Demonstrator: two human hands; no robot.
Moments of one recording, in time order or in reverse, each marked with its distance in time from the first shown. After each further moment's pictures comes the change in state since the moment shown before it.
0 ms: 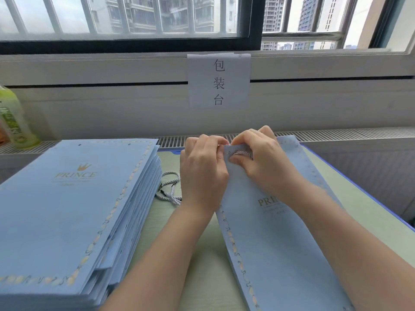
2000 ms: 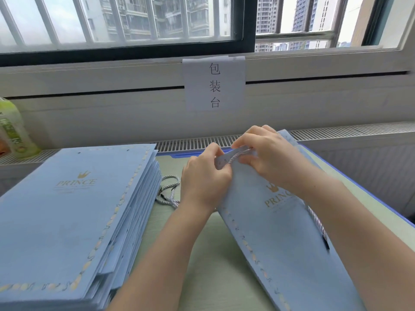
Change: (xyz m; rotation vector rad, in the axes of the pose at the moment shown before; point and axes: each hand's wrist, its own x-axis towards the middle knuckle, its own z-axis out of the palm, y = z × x) left_hand 0.004 0.008 -0.010 -0.072 -0.361 -0.250; right_hand 0.002 0.009 -0.022 -0.182 -0.140 -0.043
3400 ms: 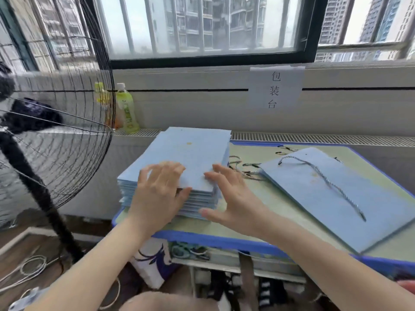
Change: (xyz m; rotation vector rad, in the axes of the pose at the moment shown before) left_hand -0.157 -0.072 -0.209 0.899 0.129 0.362; right_hand -0.080 -0.206 0.044 0.311 -0.267 -0.144
